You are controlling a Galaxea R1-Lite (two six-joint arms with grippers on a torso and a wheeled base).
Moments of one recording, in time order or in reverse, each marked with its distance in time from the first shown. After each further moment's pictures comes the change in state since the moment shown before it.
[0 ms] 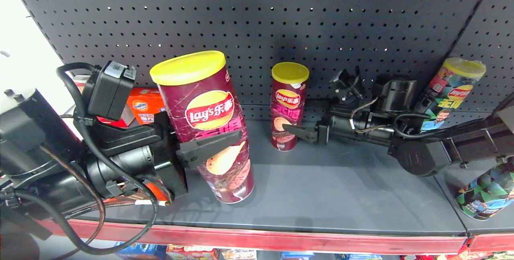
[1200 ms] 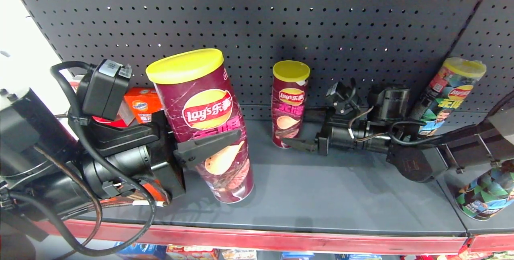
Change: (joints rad) left arm 0.000 -0.012 0.004 0.001 -0.001 0.000; right arm 0.002 0.000 0.060 0.012 0.069 -0.043
